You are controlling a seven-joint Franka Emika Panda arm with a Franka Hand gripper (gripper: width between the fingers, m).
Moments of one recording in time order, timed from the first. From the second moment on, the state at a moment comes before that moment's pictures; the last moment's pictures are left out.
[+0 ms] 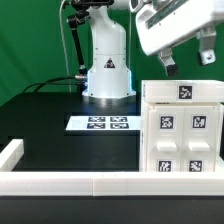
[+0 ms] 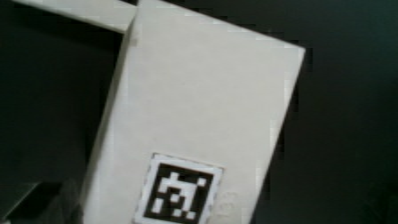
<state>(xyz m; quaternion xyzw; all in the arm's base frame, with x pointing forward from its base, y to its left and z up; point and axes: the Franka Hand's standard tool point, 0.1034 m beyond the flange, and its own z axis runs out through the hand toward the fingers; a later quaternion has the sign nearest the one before) 0.617 0.090 0.184 -0.84 0.51 -0.07 0.16</state>
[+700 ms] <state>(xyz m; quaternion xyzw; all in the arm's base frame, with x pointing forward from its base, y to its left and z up) 0.617 0.097 0.184 -0.97 0.17 -0.11 0.12</state>
